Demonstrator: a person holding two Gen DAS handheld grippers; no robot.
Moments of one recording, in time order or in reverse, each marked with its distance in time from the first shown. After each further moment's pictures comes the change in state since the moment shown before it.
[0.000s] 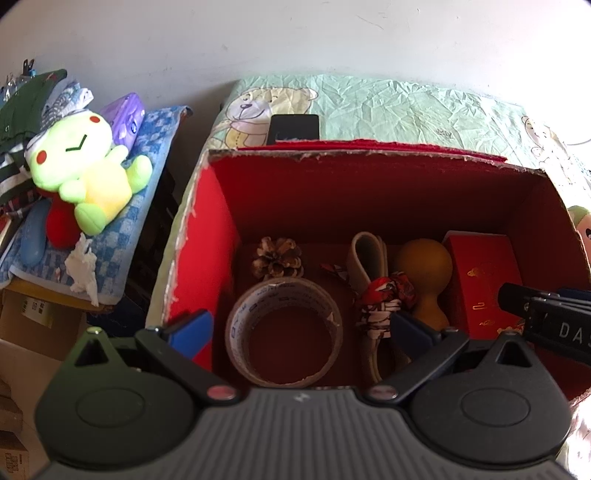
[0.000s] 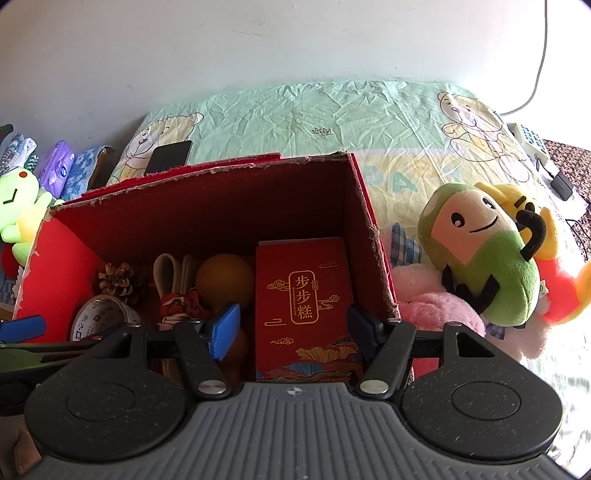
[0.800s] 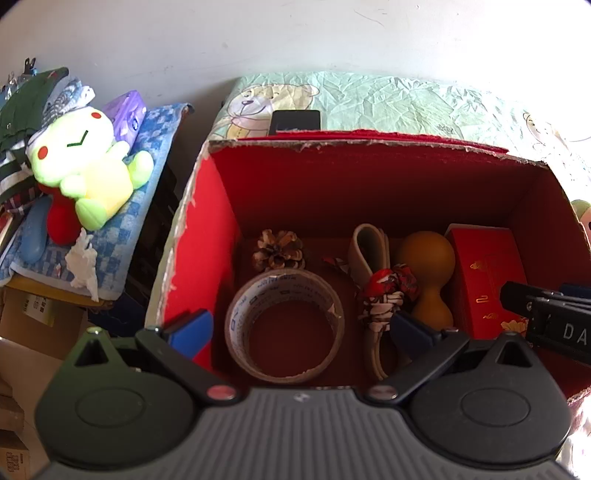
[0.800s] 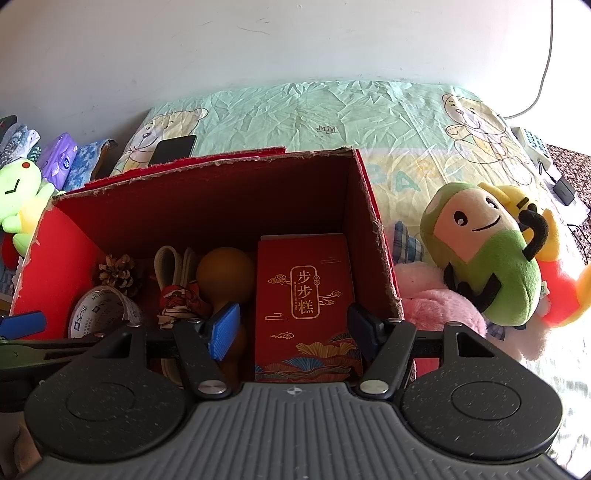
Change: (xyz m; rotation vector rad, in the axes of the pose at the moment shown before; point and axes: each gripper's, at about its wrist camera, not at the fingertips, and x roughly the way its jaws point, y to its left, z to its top) left arm 0.002 -0.001 -0.006 -0.005 0.001 0.008; right arm 0.000 0.002 -0.005 -0.023 0.001 -0.002
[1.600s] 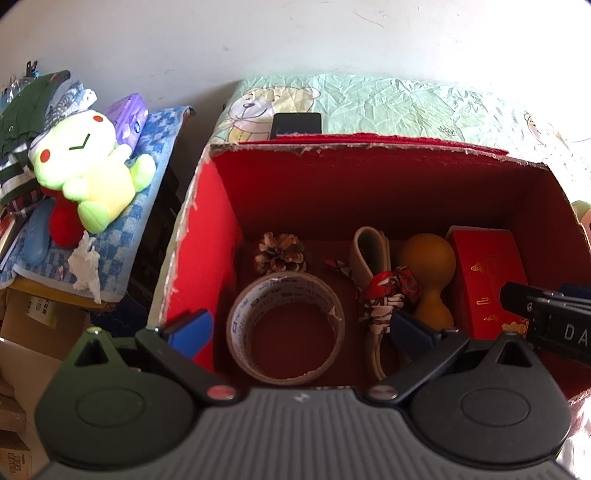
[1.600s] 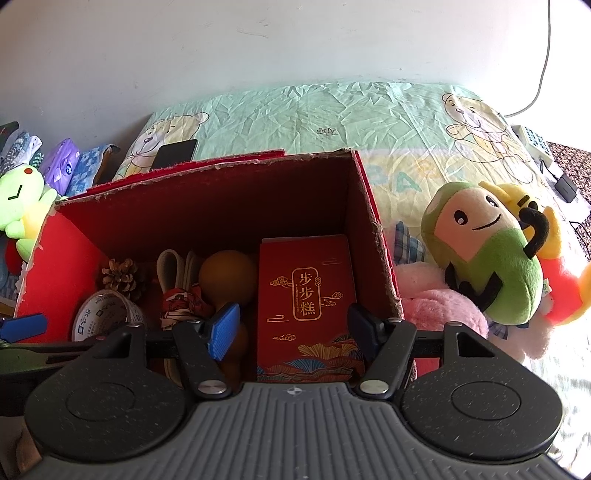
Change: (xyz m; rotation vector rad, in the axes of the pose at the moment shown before) left arm -0.002 -0.002 0.000 0.008 -0.011 0.013; right arm -0.002 -0.002 -0.001 0.017 -0.010 0.013
